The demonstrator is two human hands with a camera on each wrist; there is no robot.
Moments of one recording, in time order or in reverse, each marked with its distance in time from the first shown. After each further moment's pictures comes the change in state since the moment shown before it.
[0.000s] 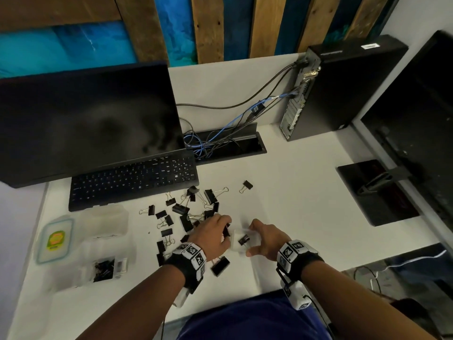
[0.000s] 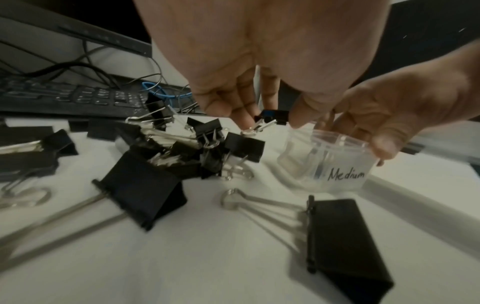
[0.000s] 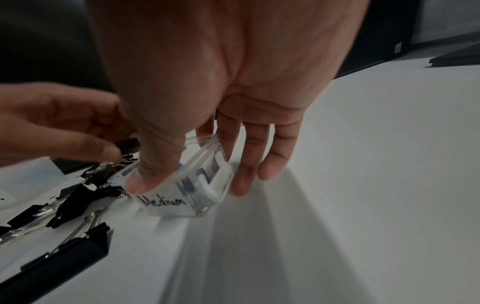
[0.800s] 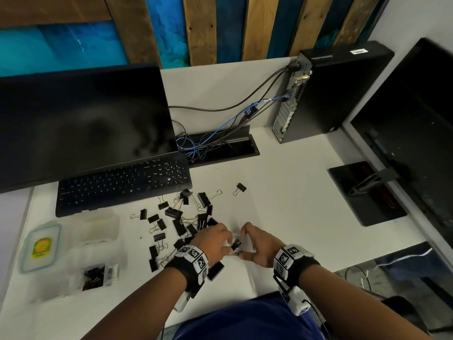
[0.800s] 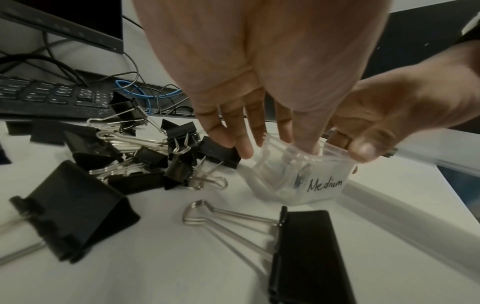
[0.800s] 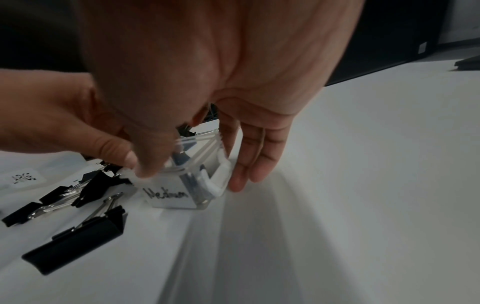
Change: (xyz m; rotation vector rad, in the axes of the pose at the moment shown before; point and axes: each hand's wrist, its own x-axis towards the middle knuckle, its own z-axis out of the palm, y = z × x) left_hand 0.011 0.006 0.014 0.043 -0.161 0.045; right_hand -0.014 -0.003 0.000 0.003 0.004 -0.160
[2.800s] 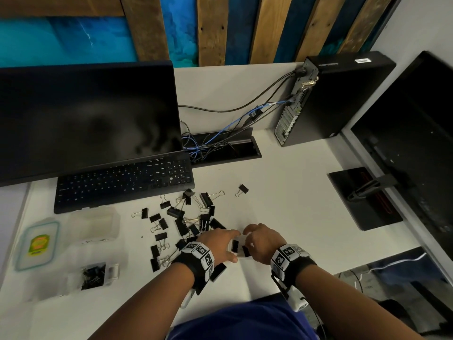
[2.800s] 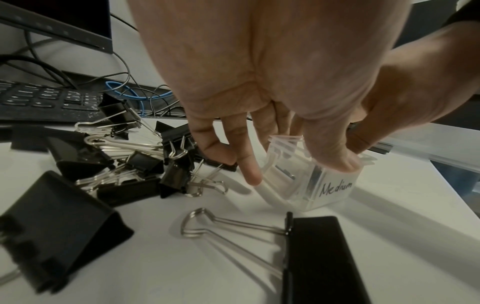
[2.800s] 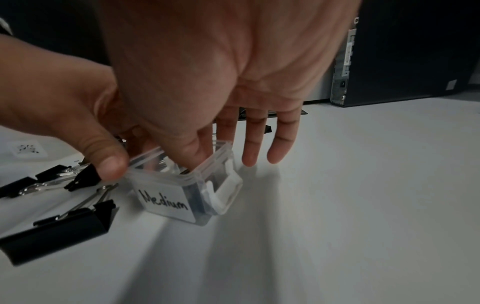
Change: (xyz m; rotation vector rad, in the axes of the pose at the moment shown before) left_hand -0.002 0.014 -0.017 -0.039 -0.175 -0.088; right_hand 0.011 -0.019 -0.008 -0.463 -0.012 0.006
